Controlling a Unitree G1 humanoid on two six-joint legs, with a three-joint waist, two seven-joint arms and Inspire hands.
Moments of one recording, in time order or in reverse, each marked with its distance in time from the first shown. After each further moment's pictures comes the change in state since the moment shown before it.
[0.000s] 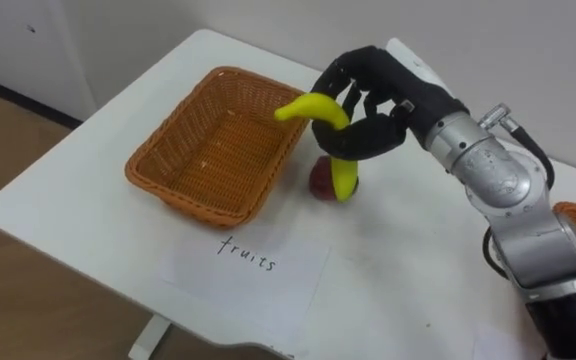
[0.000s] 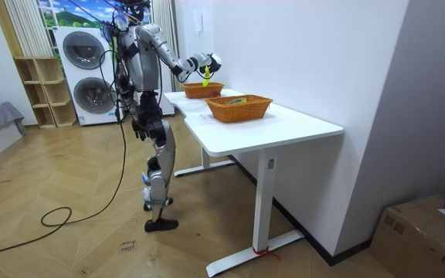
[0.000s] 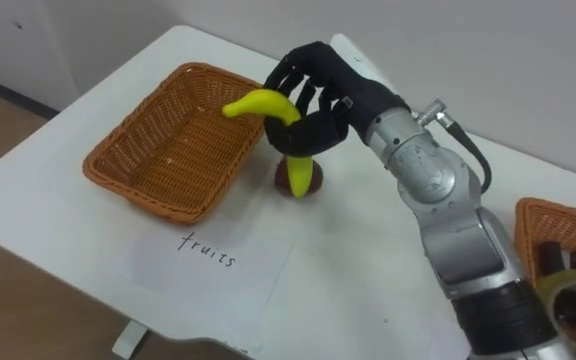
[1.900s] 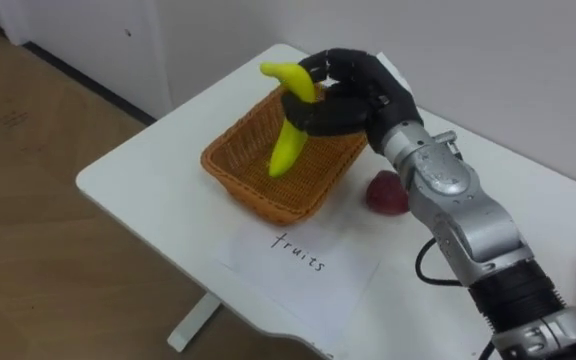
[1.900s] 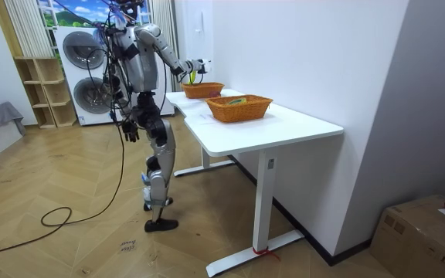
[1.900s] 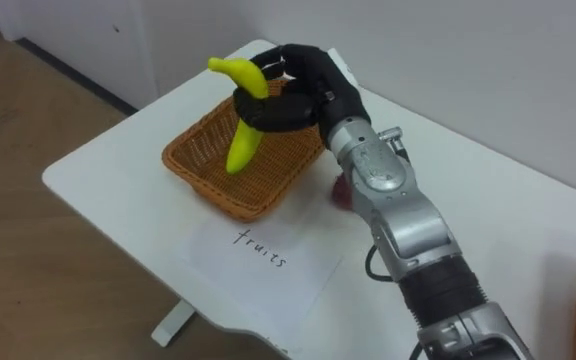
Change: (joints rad) left arm 0.075 -0.027 -0.003 -0.141 0.114 0.076 -0.122; right arm -0.123 0.152 0.092 0.309 0.487 -0.009 -0.251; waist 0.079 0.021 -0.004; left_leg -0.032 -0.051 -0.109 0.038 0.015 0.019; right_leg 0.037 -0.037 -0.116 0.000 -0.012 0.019
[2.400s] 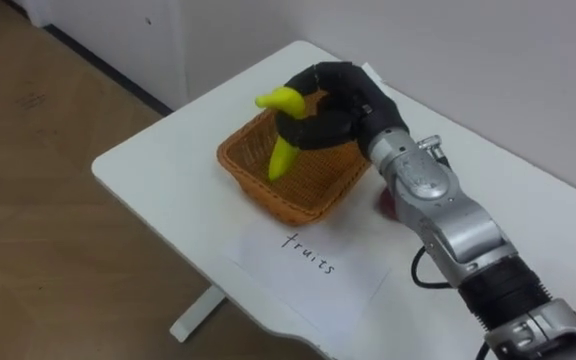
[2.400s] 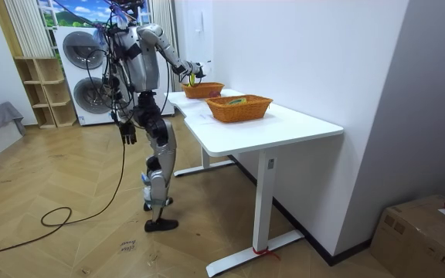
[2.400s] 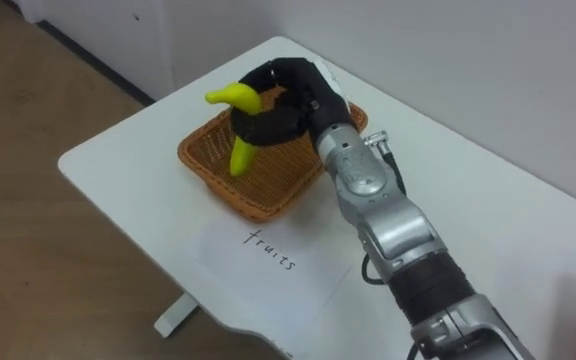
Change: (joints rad) left arm 0.005 0.000 -0.001 0.010 0.000 -0.003 0.001; right arm -0.018 0.002 0.074 0.068 -0.051 -0.003 -0.078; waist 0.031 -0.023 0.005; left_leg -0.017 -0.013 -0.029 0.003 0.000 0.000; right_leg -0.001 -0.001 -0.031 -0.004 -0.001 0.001
